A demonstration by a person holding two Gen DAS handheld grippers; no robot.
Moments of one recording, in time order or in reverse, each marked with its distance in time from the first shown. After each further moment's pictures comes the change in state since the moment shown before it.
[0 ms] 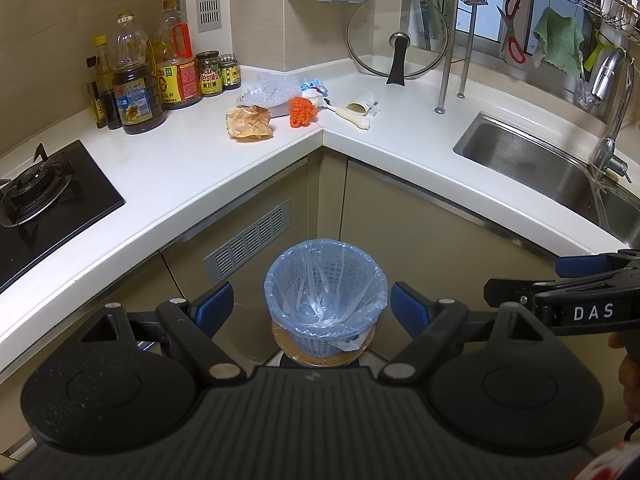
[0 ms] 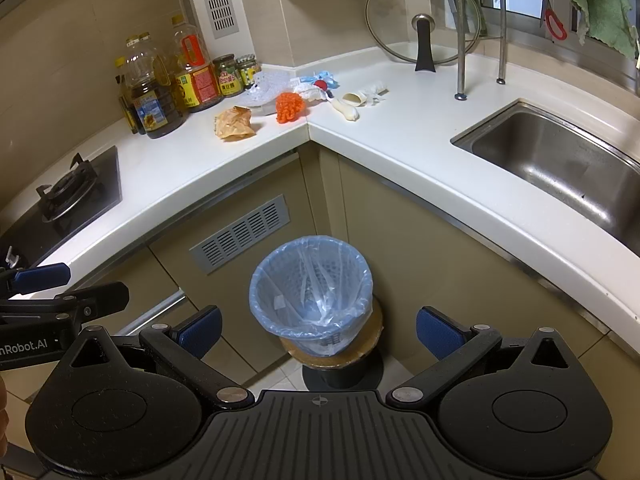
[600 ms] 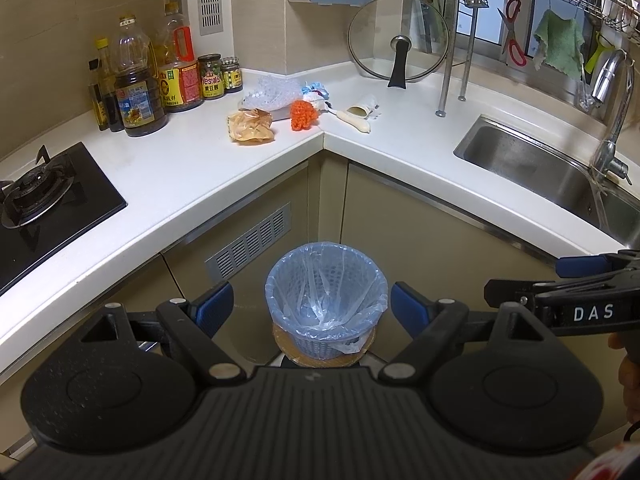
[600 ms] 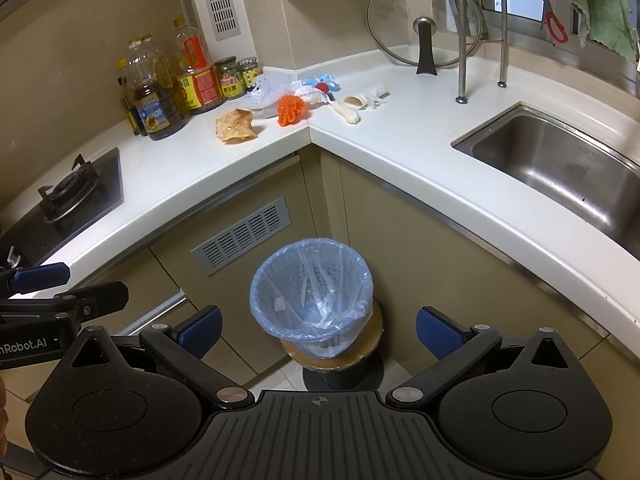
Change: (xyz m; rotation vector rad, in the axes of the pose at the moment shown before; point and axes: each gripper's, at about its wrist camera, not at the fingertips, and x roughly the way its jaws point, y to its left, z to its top) left arm -0.001 0.003 0.013 -0.002 -0.008 0.006; right arm -0.001 0.000 0.001 -0.002 -0.003 0.001
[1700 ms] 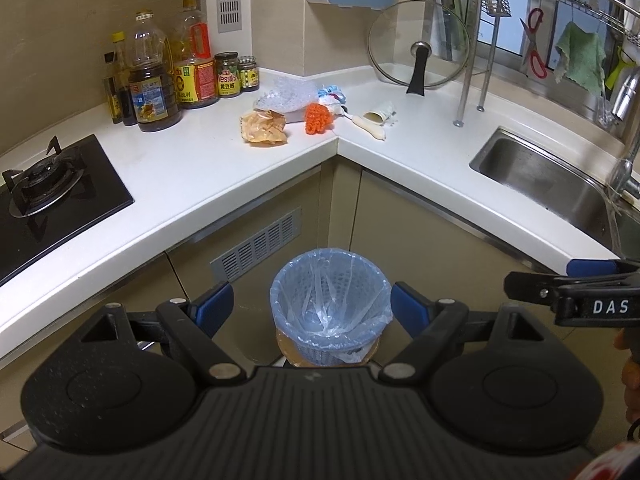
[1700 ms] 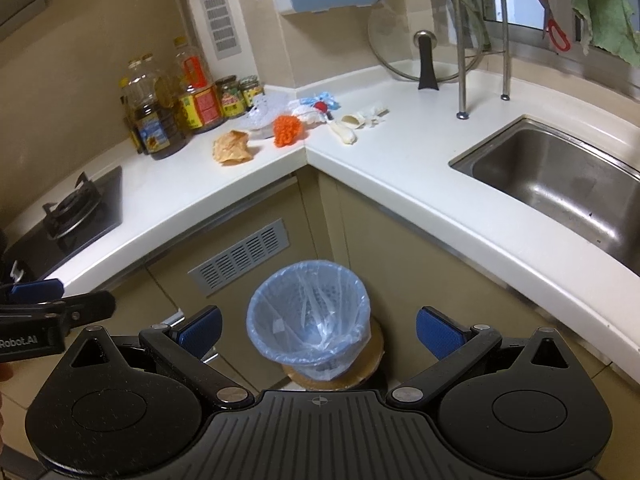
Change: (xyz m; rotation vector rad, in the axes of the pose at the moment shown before) left arm 0.012 -0.005 0.003 -0.057 -0.012 0.048; right arm 0.006 -0.021 0.013 0.010 -0.060 0.034
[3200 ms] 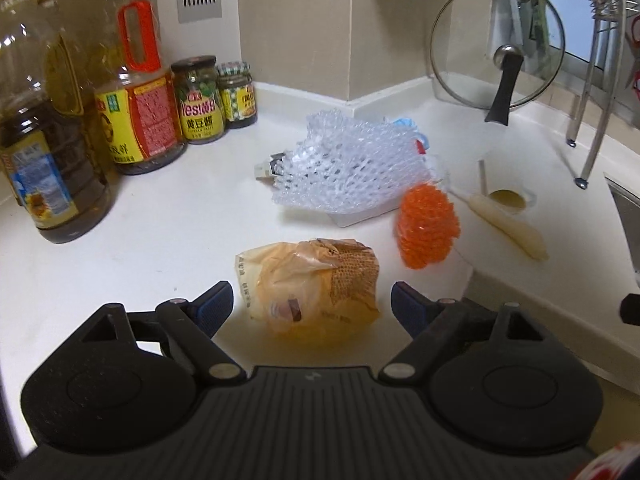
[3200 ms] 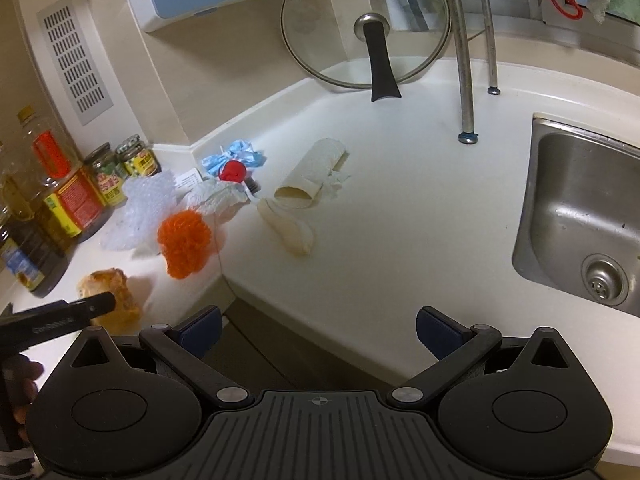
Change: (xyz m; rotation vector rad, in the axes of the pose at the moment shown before) left arm 0.352 0.088 0.200 0.060 -0.017 -0.037; right arm 0.252 -0.038 0.169 0.252 -0.058 -0.163
